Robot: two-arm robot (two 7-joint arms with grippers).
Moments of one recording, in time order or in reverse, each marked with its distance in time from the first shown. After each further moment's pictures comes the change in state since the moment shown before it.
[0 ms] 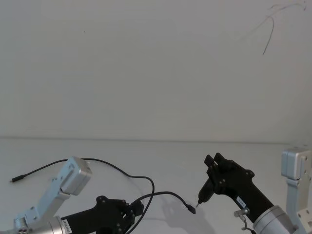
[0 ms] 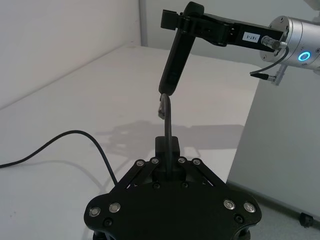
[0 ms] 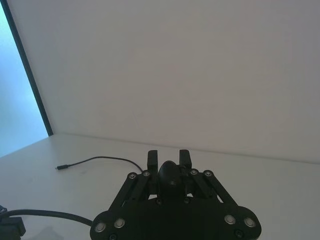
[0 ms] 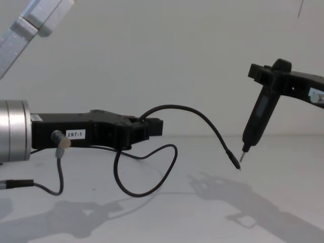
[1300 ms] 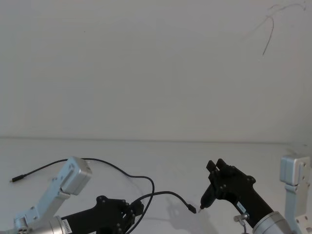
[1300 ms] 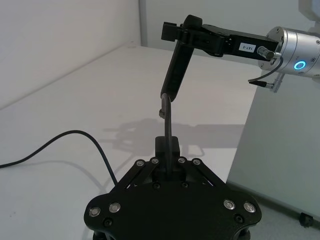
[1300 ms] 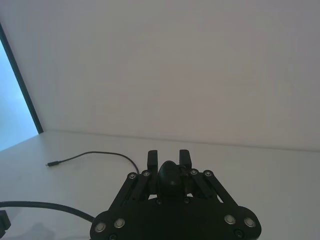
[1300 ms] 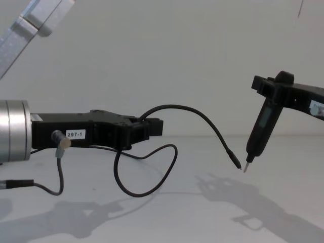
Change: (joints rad) left arm 0.000 0.000 0.000 0.000 0.000 0.000 0.000; right arm -0.021 -0.033 0.024 0.017 -0.035 0.001 -0.010
